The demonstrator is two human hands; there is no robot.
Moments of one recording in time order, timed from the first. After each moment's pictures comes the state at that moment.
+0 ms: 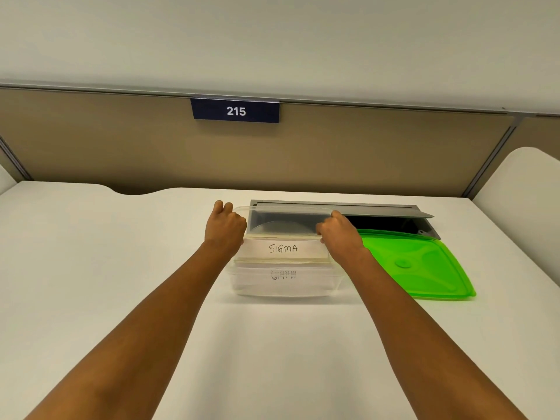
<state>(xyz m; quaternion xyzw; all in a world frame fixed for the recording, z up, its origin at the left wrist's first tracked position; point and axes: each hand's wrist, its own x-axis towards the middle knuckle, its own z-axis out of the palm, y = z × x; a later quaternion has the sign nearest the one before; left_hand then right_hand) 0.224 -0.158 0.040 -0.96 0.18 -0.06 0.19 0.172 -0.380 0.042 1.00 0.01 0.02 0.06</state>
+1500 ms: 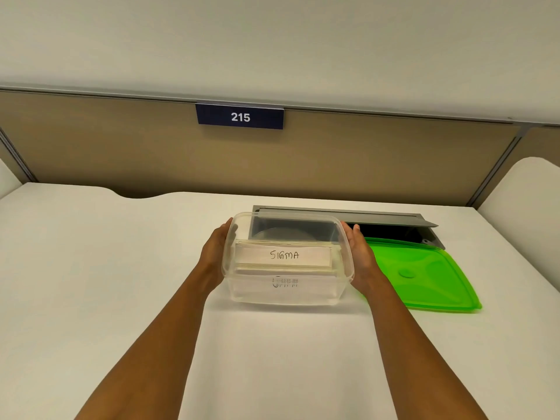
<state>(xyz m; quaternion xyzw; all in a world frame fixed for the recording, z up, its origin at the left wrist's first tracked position) 0.192 -0.152 0.029 -0.62 -0.07 0.11 -0.78 0.154 -0.397 0.020 0.57 -0.18 0.01 -0.80</state>
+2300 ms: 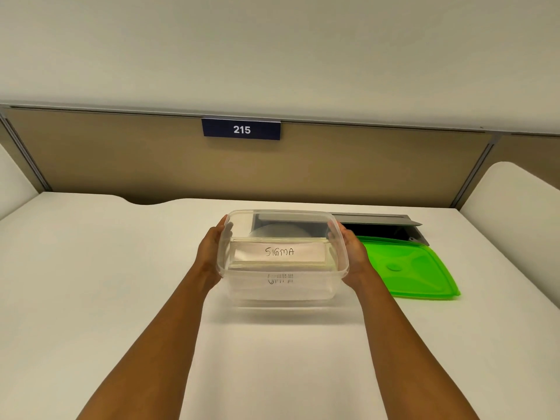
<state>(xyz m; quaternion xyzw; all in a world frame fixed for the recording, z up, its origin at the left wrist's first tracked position) 0.148 -0.140 0.070 -0.53 -0.08 0.13 -0.83 0.118 -0.373 0.054 0.50 -0.22 0.04 -0.83</state>
